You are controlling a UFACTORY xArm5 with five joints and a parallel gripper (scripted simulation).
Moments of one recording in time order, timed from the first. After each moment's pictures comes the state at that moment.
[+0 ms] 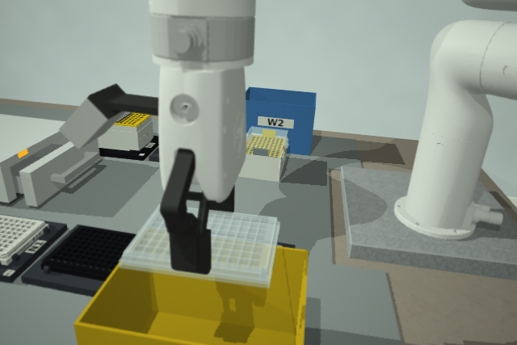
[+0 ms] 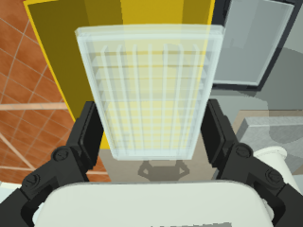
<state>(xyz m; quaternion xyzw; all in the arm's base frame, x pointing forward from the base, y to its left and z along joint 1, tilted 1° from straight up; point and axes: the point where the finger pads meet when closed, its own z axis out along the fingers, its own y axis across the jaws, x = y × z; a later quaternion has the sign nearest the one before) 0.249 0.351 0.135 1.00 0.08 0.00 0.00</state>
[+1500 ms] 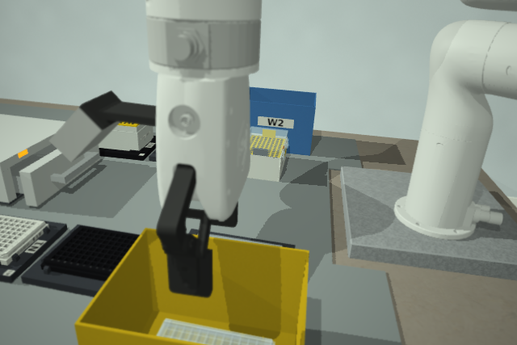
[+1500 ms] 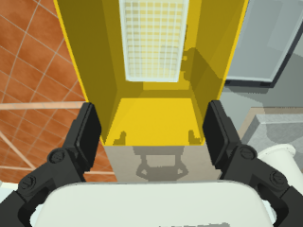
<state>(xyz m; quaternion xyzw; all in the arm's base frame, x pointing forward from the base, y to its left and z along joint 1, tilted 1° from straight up) 0.238 0.372 0.135 1.00 0.08 0.00 0.00</state>
